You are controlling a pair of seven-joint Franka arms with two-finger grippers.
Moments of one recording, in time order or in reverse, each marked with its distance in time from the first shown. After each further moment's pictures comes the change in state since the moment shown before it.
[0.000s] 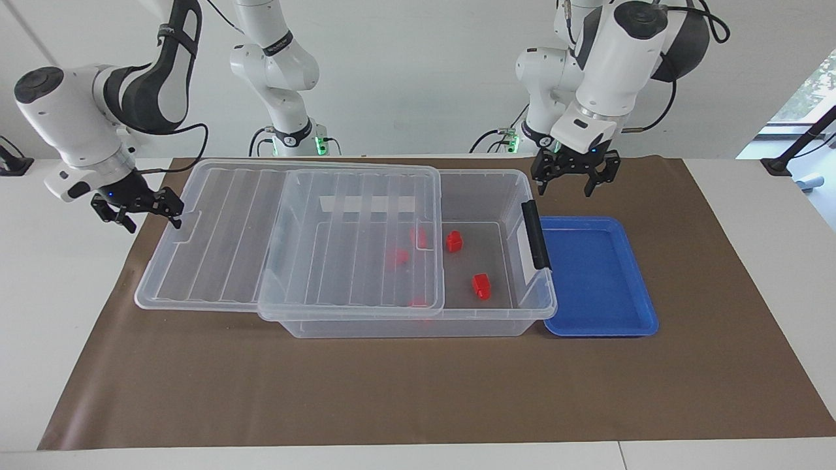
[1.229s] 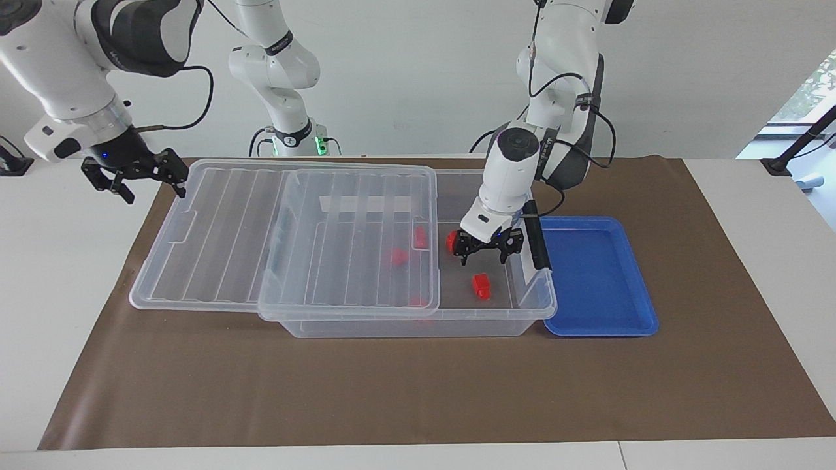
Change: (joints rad) left arm -0.148 0.362 0.001 -0.071 0.000 0.457 -0.245; right arm 0.153 -0.005 0.014 0.363 -0.023 -0.424 0.168
